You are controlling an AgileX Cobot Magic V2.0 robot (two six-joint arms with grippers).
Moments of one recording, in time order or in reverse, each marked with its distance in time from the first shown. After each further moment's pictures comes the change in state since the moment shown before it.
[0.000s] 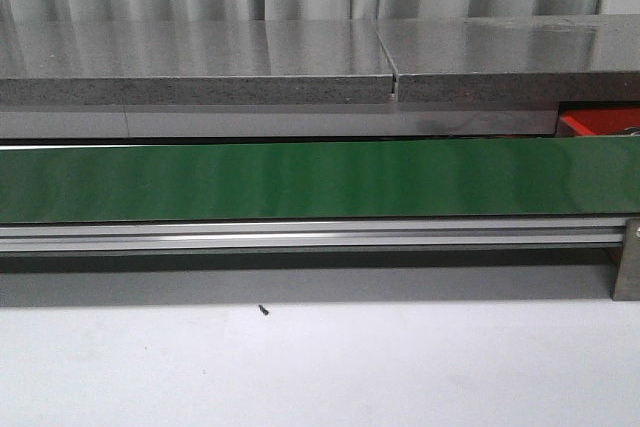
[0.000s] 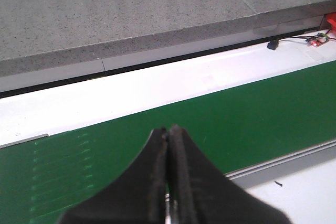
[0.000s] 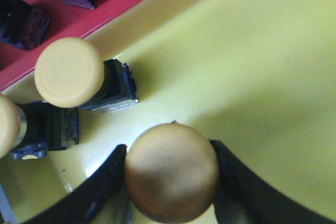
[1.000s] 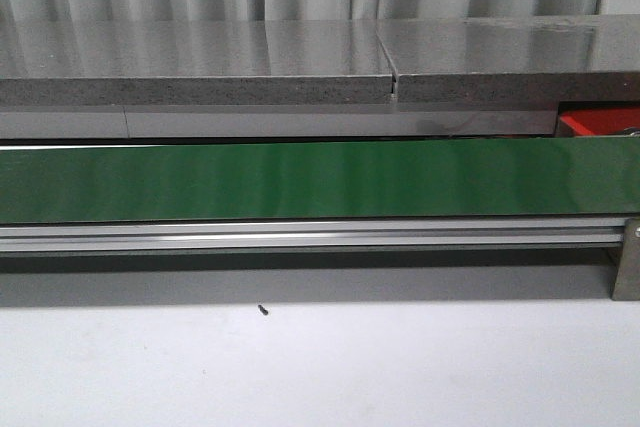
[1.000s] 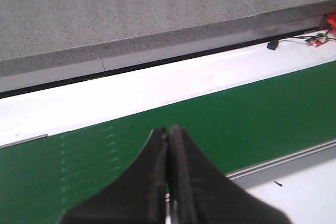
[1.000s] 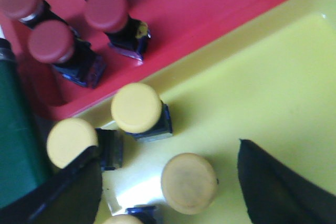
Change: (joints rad) left arm 0.000 0.000 0.000 0.000 0.000 0.000; right arm 0.069 -0.187 0.000 0.001 -0.022 0.000
